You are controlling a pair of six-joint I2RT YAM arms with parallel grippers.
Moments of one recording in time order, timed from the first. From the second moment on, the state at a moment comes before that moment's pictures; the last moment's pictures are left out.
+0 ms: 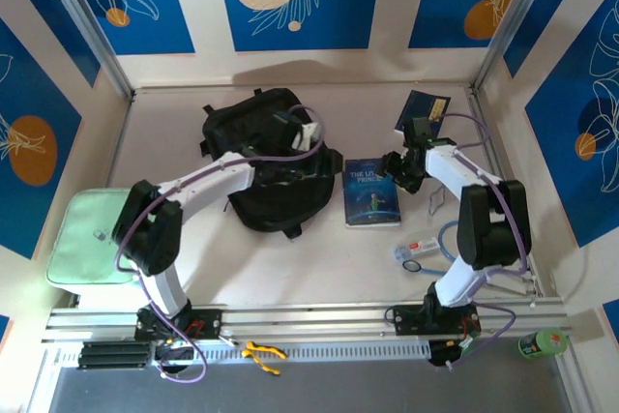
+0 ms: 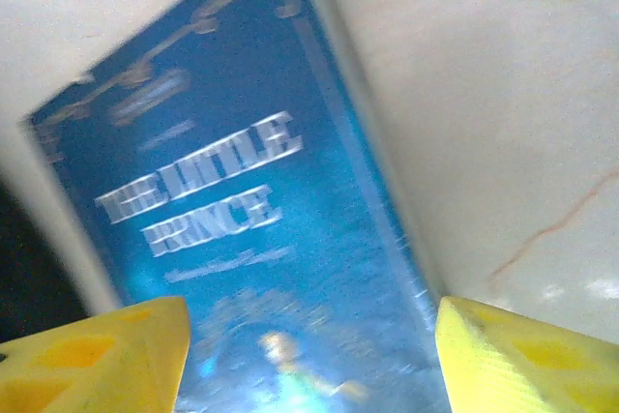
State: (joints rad) left arm -0.71 1.78 1.37 -0.31 0.44 -0.64; right arm 0.11 1.68 1.10 -0.67 -0.16 0.58
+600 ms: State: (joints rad) left arm -0.88 2.25 1.78 -0.61 0.10 -0.56; right arm 0.07 1.77 1.10 -0.70 -0.26 0.48
